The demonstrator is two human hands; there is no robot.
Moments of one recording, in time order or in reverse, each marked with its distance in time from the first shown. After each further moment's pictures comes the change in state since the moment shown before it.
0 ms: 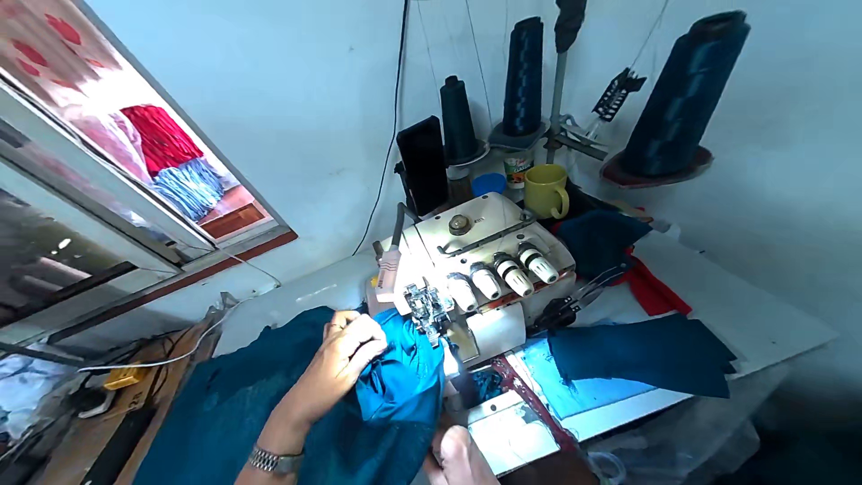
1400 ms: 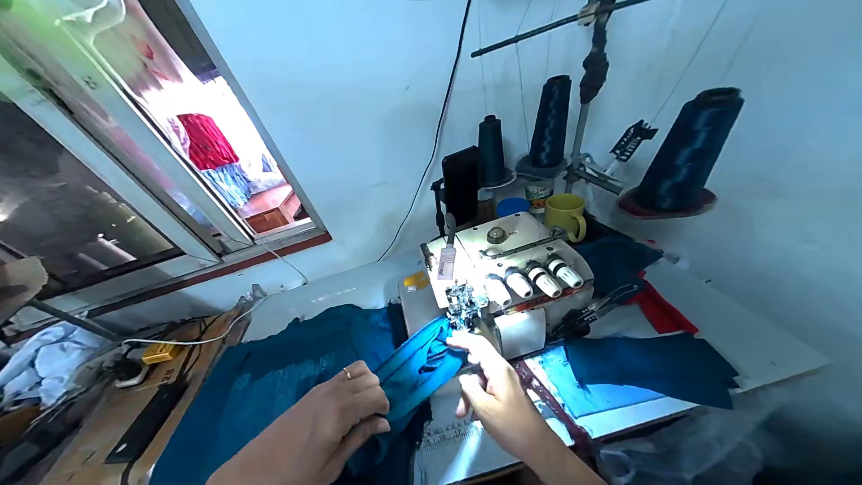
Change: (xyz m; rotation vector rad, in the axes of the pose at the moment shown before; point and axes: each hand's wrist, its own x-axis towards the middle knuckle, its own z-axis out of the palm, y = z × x) left_hand -0.070 0.073 -0.069 0.165 -0.196 0.343; right_hand 0.069 -0.072 -0.063 0.232 -0.091 0.336
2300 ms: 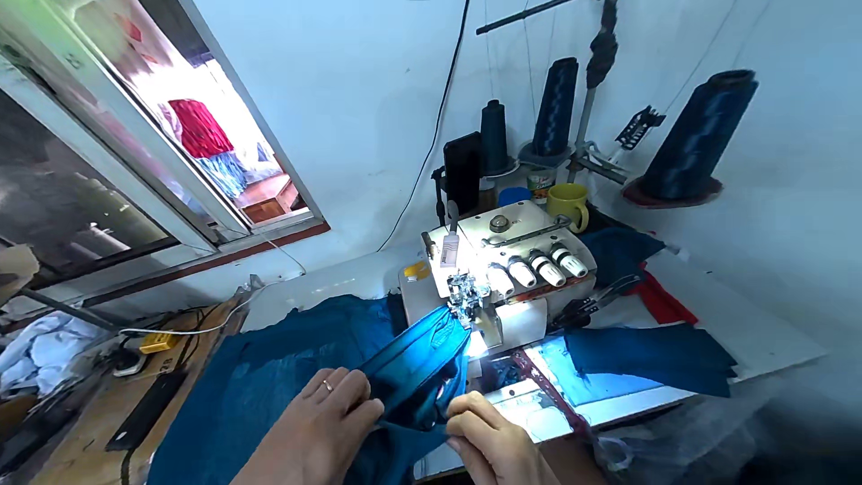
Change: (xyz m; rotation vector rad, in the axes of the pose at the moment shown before) left_hand -0.015 0.029 0.006 0.314 0.118 -0.117; right_hand -0.055 0.014 0.017 -0.328 0.010 -0.613
